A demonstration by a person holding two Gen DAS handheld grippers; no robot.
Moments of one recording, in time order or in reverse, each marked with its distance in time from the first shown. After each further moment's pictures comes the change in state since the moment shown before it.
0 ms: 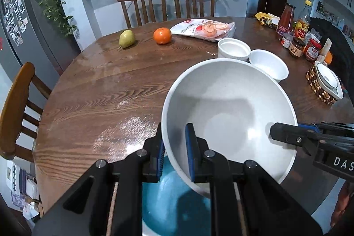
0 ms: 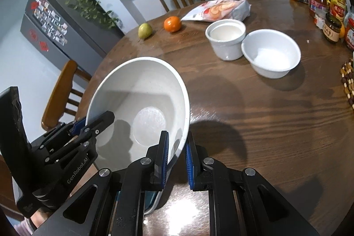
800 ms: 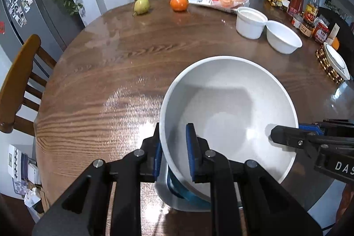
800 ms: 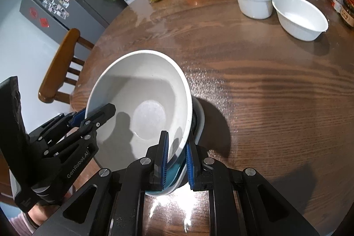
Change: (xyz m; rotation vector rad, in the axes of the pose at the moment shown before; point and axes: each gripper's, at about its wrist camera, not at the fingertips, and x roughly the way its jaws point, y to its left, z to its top) left arm 0.012 0.034 -0.054 -0.027 0.125 0.014; right arm 0.041 0.035 -0.043 -0.032 0.160 0.010
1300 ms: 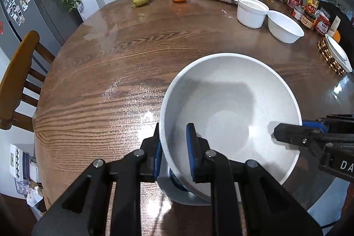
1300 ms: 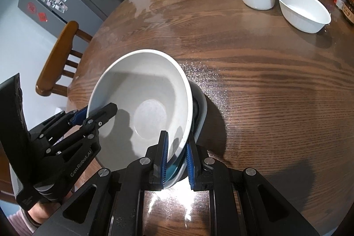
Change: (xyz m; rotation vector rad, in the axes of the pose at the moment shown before) left arm 0.007 0.003 -0.010 0.015 0.032 0.010; right arm 0.007 0.002 -0.009 -0.008 0.041 -0.009
